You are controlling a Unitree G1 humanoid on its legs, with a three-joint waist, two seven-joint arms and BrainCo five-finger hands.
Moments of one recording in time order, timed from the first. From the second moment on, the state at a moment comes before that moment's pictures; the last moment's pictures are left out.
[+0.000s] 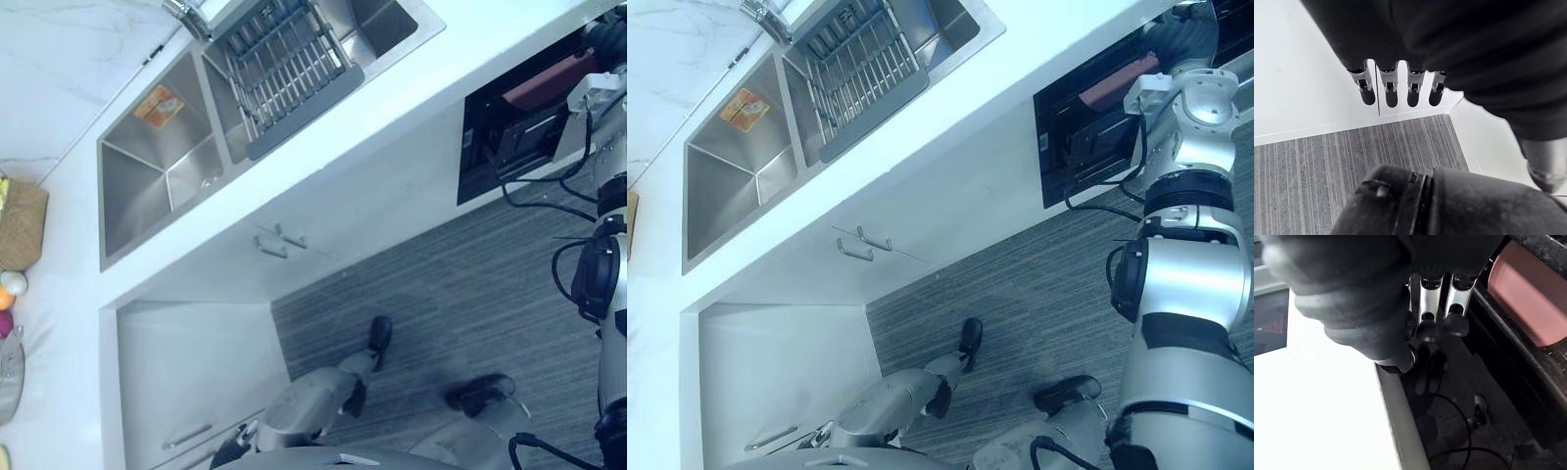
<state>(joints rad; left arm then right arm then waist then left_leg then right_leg) 0.32 0.03 -0.14 0.97 -0.25 -0.26 -0.16 -1.30 -0.84 0.00 1.12 0.39 -0.17 0.15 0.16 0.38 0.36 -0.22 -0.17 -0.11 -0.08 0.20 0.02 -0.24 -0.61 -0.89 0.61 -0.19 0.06</state>
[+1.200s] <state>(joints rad) 0.28 0.04 0.20 1.01 -0.25 -0.28 -0.05 -0.23 -0.24 -0.44 0.67 0.82 -0.21 0.14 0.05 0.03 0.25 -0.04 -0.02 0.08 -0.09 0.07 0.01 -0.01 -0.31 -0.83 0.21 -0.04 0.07</state>
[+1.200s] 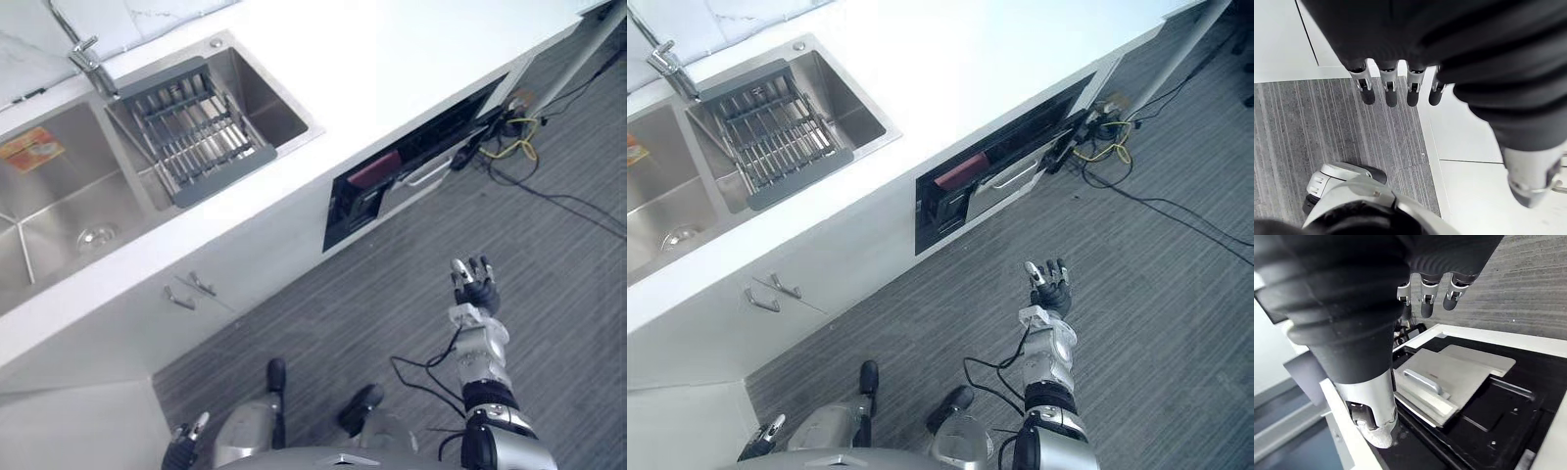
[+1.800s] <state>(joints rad) 0.24 0.08 0.25 0.97 -0.21 -0.16 -0.01 0.06 -0.04 -0.54 0.38 0.86 -0.22 0.02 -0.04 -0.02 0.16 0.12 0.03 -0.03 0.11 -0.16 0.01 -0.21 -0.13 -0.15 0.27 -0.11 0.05</state>
